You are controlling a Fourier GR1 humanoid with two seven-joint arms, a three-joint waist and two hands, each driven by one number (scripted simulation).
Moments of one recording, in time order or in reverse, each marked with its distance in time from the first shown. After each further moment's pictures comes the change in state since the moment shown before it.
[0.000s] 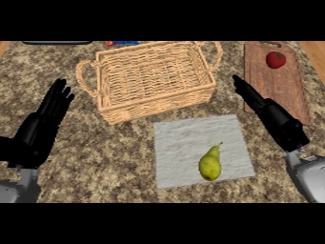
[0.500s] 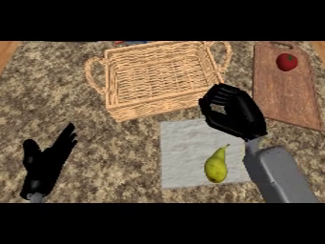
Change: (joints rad) left arm 0.161 -0.005 -0.055 0.212 -0.030 0.009 0.126; right arm -0.083 0.295 -0.076 0.154 -0.182 -0.097 -0.055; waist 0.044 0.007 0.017
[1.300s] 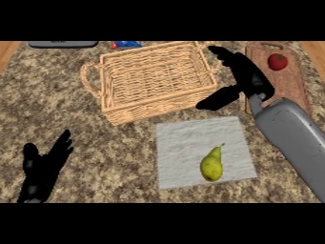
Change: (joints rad) left arm 0.039 -0.003 0.010 -0.001 -0.023 0.024 0.023; right arm -0.388 -0.276 0.242 0.119 0.368 -0.064 0.580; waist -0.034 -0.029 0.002
